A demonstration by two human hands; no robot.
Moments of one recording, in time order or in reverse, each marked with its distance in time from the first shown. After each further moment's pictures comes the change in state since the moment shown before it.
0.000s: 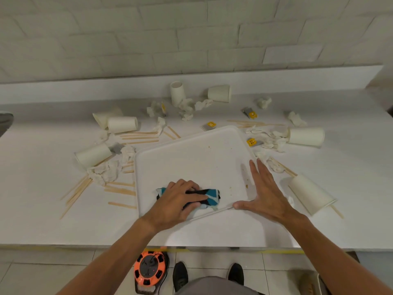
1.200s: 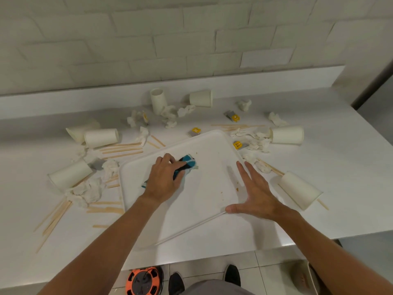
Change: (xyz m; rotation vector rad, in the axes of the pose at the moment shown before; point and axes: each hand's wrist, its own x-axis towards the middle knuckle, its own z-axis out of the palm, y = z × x) left_hand 0.080 -0.045 -0.016 0.063 0.212 -0.217; right_hand 0.002 -0.010 -0.005 0.014 -0.022 0.091
